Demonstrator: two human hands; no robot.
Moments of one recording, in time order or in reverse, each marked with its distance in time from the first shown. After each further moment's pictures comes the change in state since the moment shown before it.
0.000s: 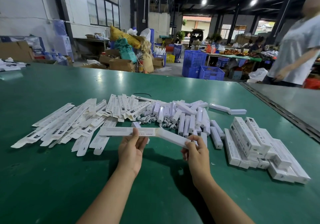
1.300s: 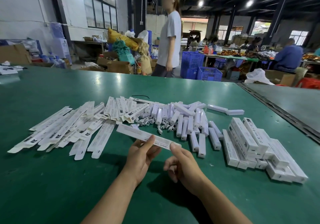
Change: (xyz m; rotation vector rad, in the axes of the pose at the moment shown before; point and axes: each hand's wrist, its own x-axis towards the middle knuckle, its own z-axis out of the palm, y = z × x) left_hand -0.023 -0.009 0.014 0.261 -0.208 -0.151; right_hand -0.017 -0.010 0.009 0.206 -0.557 0.246
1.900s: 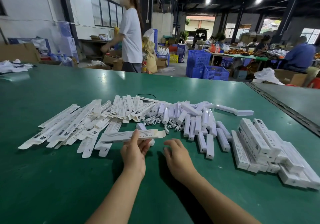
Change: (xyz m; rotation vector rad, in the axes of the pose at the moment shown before) left_hand 0.016 0.011 -0.015 -0.145 0.397 0.156; right_hand 0.051 0.034 0.001 -1.121 0.238 -0.299
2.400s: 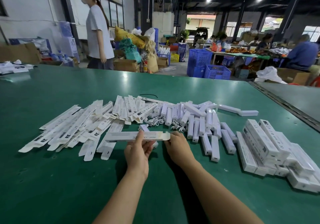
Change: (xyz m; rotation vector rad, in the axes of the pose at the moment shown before) left_hand 0.010 -0.003 -0.001 0.059 -0.009 0.006; right_hand 0.056 0.005 0.014 -0.272 -0.066 0.026
